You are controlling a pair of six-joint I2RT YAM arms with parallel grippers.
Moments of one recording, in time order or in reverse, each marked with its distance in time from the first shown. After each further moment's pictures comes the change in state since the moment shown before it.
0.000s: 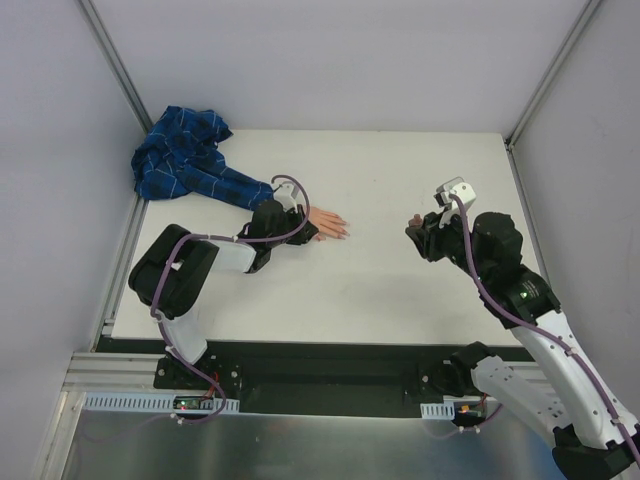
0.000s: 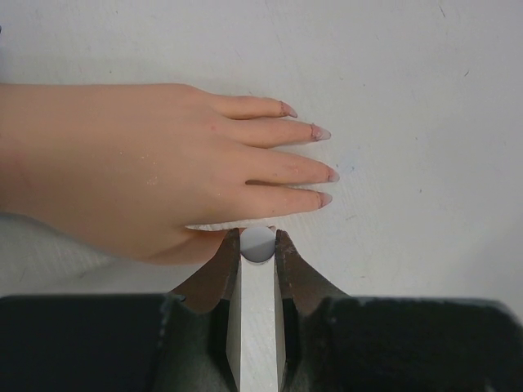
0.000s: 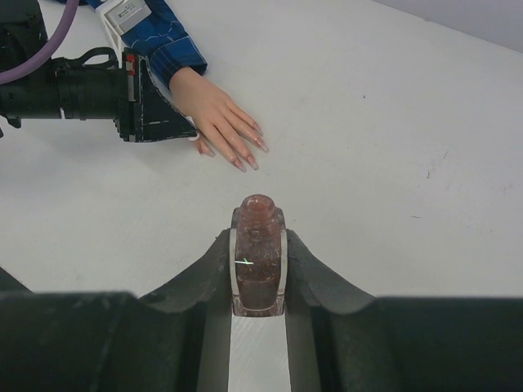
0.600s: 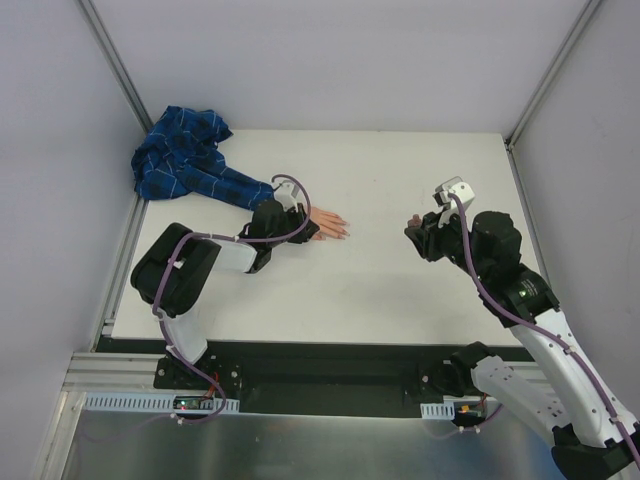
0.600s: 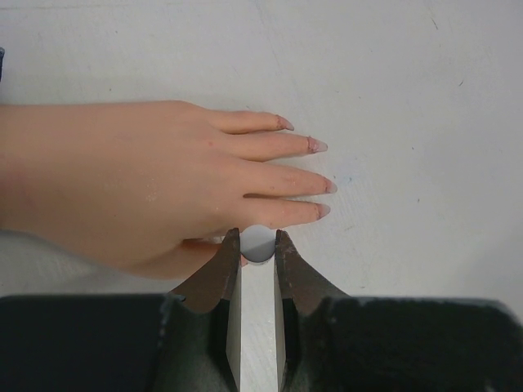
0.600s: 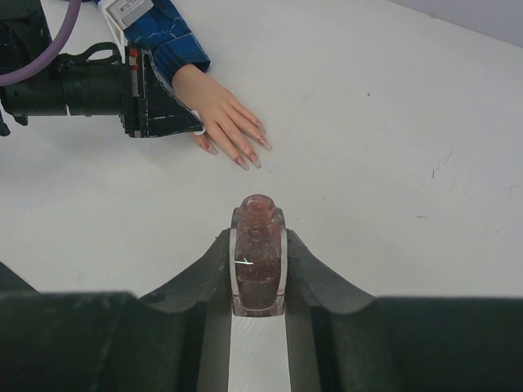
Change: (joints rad) left arm 0.000 0.015 0.002 0.051 -0.002 0.007; right arm -0.006 0.008 -0.001 0.001 -0.018 0.000
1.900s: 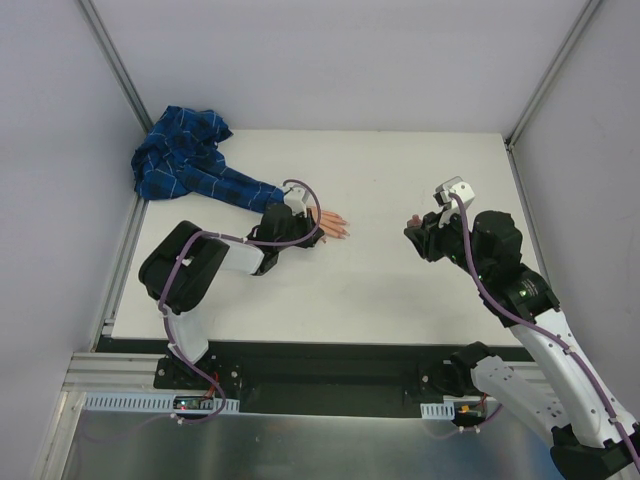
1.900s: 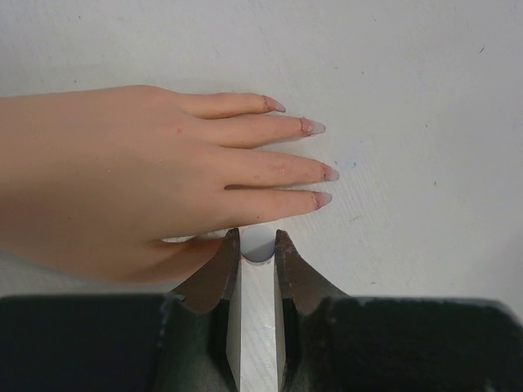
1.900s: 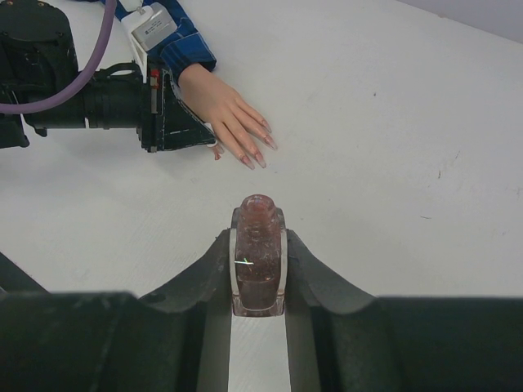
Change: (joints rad) left arm -0.047 0.044 0.017 0.000 -0.045 0.066; right arm -0.013 0.000 -0.001 0.000 -0.027 0.005
